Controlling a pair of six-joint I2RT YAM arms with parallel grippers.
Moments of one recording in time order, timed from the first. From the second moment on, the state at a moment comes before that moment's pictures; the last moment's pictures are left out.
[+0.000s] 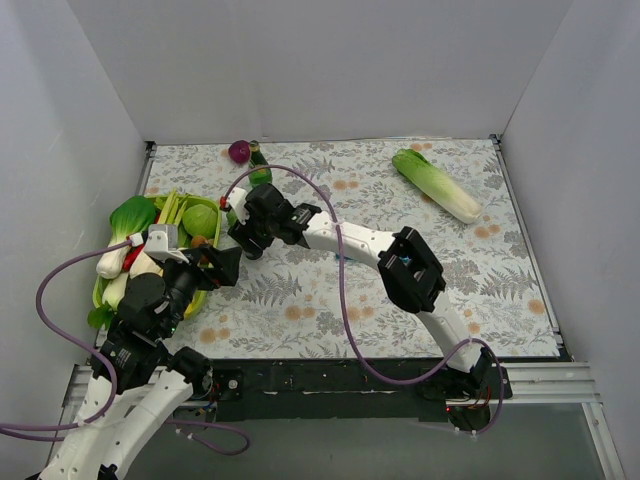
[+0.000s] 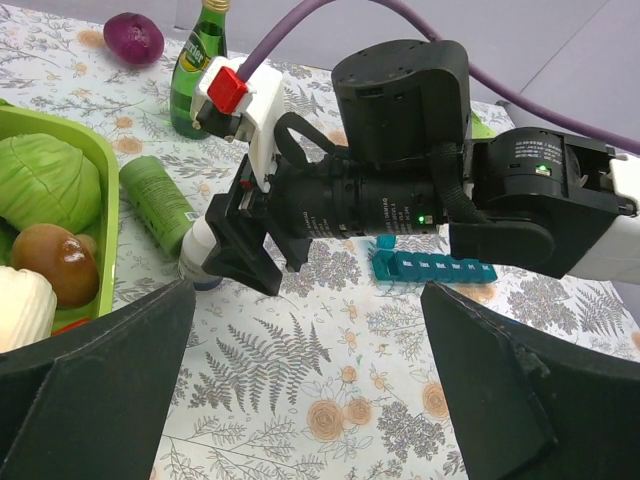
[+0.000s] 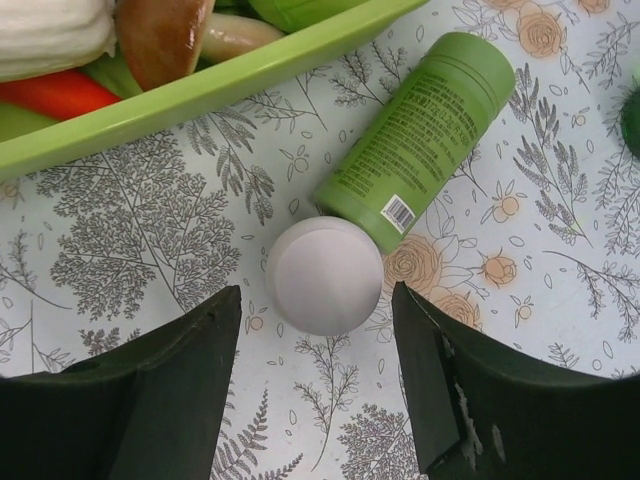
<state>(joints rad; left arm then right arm) -0.50 0.35 0.74 -0.49 -0.22 -0.42 1.00 2.26 1.94 -0.35 -0.13 -0.15</state>
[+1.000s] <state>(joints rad) -0.50 0.35 0.73 -0.45 -0.05 -0.38 0.96 1.95 1.58 -0.25 -0.32 -0.27</state>
